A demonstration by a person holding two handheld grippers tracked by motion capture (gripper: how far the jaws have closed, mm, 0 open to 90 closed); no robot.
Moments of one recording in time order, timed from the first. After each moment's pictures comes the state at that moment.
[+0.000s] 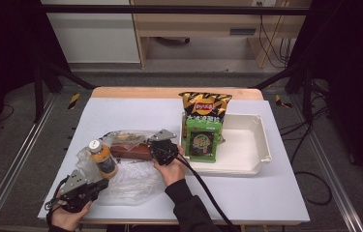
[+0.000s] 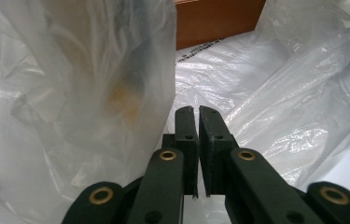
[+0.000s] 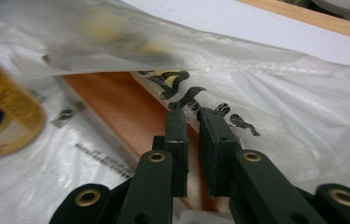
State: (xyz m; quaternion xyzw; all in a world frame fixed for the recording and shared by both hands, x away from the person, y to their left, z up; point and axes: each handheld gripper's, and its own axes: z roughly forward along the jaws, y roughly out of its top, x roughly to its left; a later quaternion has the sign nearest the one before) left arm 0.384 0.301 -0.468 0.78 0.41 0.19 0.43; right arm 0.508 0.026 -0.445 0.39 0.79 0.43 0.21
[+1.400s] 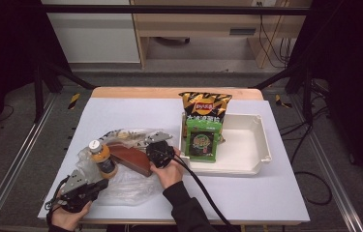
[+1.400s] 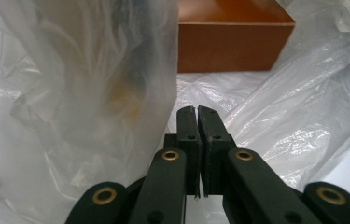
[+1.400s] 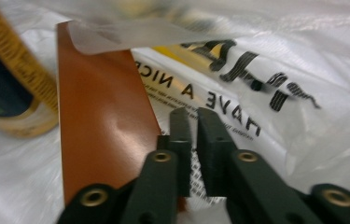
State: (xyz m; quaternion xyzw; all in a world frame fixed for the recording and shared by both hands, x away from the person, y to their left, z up) left arm 0.384 0.301 -0.469 0.78 0.41 0.19 0.43; right arm 0.501 0.035 -0.449 0.38 0.81 0.42 0.17
